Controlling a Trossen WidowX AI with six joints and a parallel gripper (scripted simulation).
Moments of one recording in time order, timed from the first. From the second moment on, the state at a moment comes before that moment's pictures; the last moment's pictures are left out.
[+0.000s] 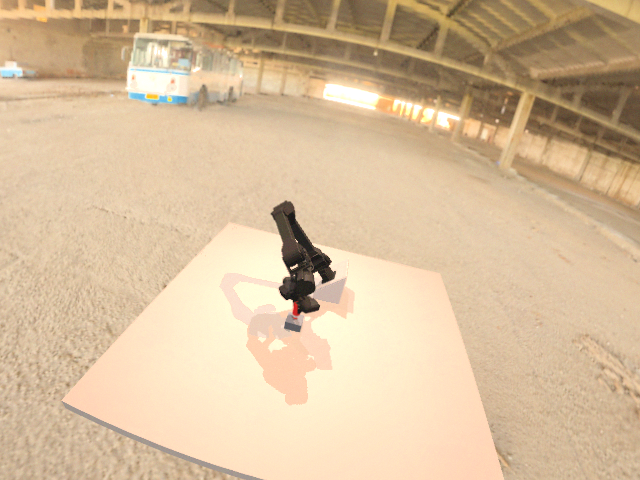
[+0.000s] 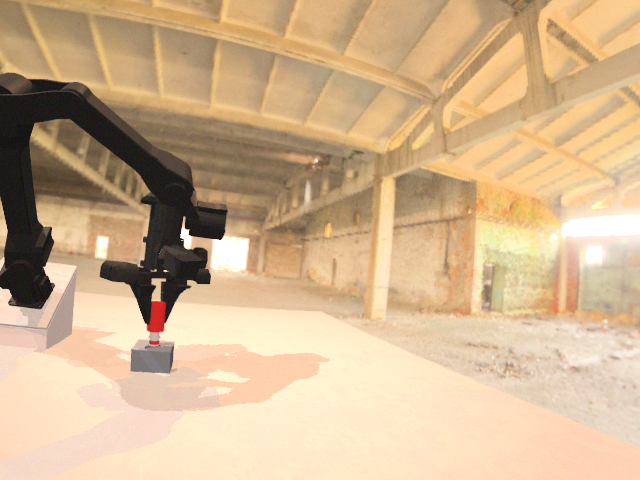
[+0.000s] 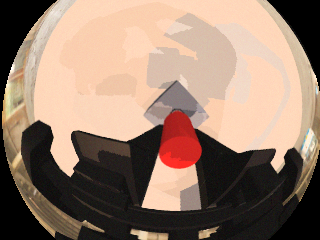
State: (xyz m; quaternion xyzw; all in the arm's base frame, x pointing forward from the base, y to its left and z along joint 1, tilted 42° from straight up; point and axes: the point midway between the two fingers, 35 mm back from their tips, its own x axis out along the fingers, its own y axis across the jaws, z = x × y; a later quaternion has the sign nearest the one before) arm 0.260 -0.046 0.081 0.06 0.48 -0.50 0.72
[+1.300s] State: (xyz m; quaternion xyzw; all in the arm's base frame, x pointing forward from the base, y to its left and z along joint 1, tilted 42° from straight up) arm 0.261 -0.012 0.117 0.06 0.48 -0.50 0.72
